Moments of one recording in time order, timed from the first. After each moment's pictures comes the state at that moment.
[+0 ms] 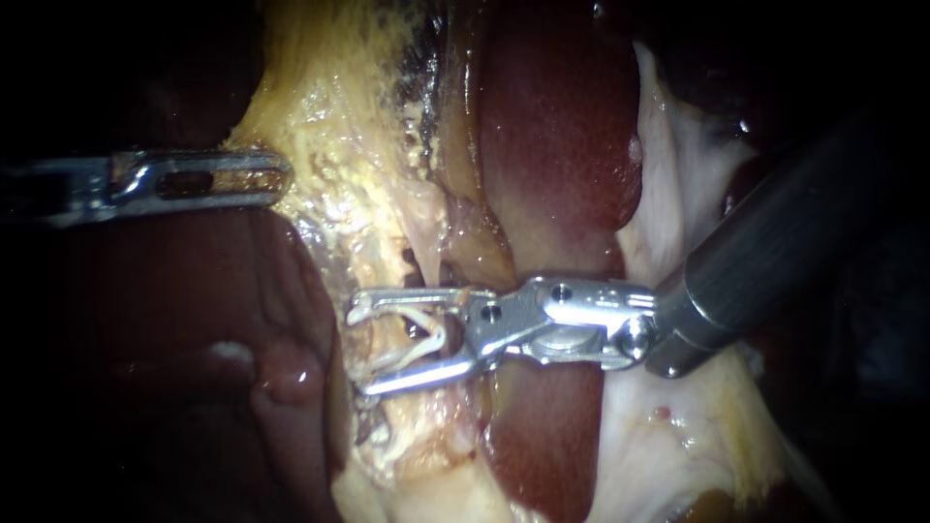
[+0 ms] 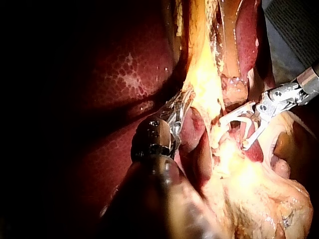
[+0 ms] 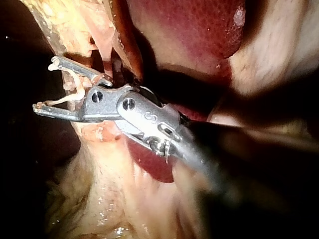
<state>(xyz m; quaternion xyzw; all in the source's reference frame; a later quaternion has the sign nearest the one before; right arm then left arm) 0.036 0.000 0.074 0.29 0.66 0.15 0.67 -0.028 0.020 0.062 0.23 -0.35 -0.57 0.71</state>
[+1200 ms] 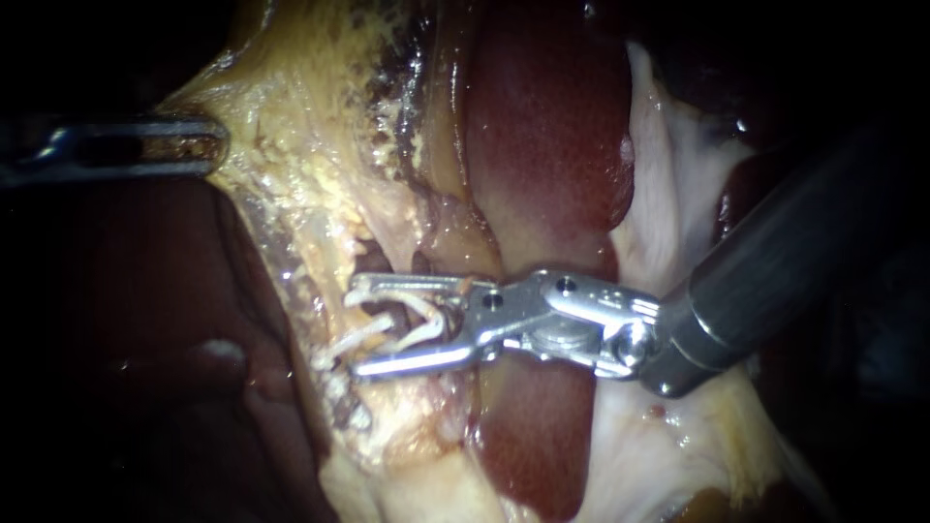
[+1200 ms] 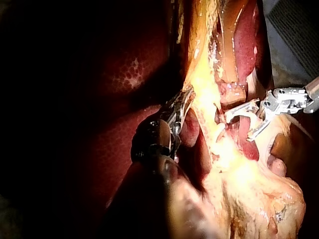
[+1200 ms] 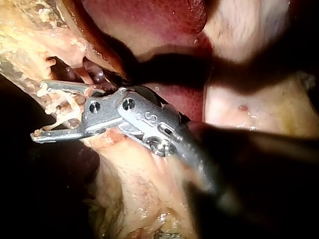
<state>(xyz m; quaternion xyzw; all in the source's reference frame) 0.036 0.002 0.072 0.35 0.63 0.23 0.65 -0.023 0.023 0.055 0.21 -0.36 -0.59 0.69</state>
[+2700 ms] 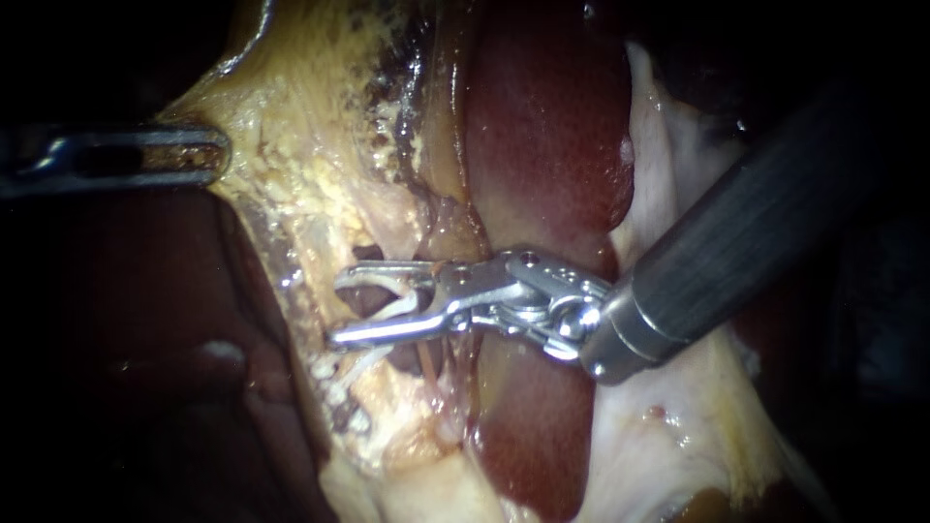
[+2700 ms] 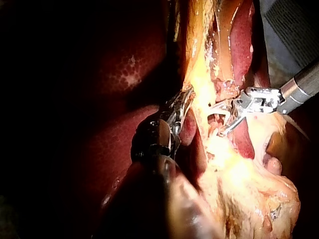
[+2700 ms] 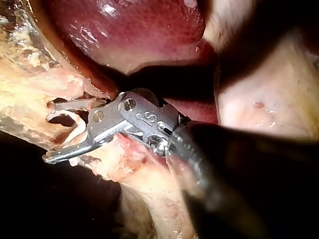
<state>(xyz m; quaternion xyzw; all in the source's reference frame) 0.039 0.002 0.079 0.40 0.60 0.27 0.64 -0.024 0.022 0.054 0.21 -0.36 -0.59 0.69</state>
